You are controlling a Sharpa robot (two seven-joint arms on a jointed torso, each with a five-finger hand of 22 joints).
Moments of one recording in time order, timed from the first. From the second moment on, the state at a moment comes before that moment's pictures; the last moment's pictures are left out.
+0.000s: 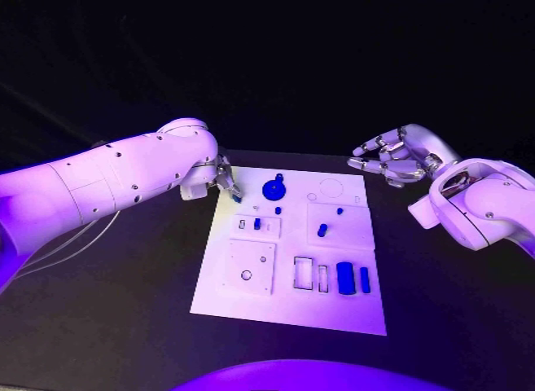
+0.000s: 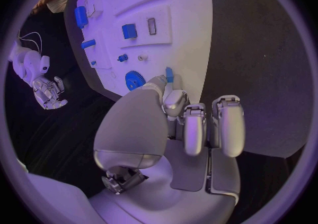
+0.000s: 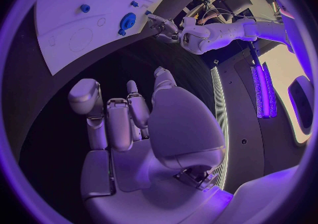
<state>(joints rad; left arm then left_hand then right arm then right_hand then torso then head) 1.34 -0.54 -0.04 1.12 -1.06 0.24 -0.70 1.40 -0.04 0.25 0.24 0.33 1.03 0.06 0.27 0.66 1.35 -0.02 1.11 1.12 1.47 -0.08 1.57 1.31 0.05 1.47 0.01 1.50 1.31 1.33 -1.00 -0.12 1.68 -0.88 -0.53 -0.02 1.34 -0.05 -0.17 0.29 0.46 0.98 0.14 0.14 0.19 1.32 0.06 1.30 1.26 1.47 -0.01 1.37 1.31 0.11 1.28 0.10 1.04 1.20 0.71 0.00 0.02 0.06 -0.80</state>
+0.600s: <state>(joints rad) 1.33 -0.64 -0.03 1.24 -0.94 0.20 -0.70 1.34 -0.18 0.51 0.29 0.35 1.04 0.06 0.30 0.71 1.36 -0.02 1.11 1.12 1.47 -0.08 1.57 1.31 0.05 1.47 0.02 1.50 1.31 1.33 -1.00 -0.12 1.68 -0.88 -0.53 -0.01 1.34 -0.05 -0.17 0.29 0.46 0.98 0.14 0.14 0.19 1.32 0.06 1.30 1.26 1.47 -0.01 1.37 1.31 0.11 1.28 0.10 1.04 1.19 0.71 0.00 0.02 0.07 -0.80</state>
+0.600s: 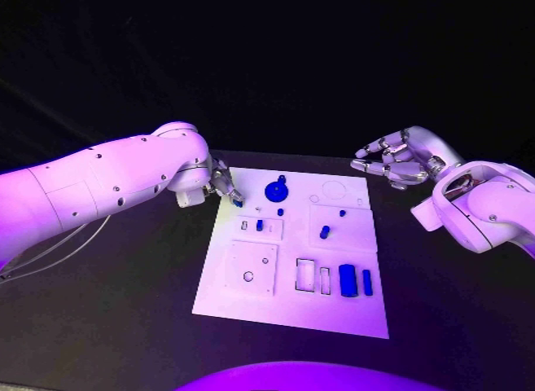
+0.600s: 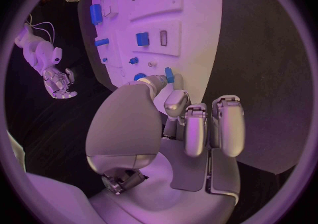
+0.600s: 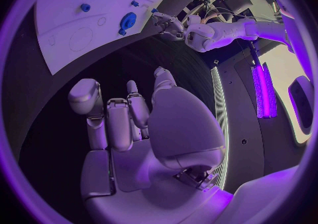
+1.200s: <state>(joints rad) 1.32 -0.73 -0.04 1.42 -0.90 0.17 -0.67 1.32 -0.21 0.55 0.26 0.35 1.05 0.07 0.31 0.73 1.36 -0.02 1.10 1.10 1.47 -0.08 1.57 1.31 0.05 1.47 0.02 1.50 1.31 1.33 -1.00 -0.12 1.67 -0.88 -0.53 -0.01 1.33 -0.04 -0.17 0.29 0.46 0.98 0.14 0.14 0.19 1.32 0.06 1.30 1.26 1.47 -0.01 1.37 1.31 0.11 1.28 0.10 1.04 1.19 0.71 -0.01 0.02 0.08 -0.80</state>
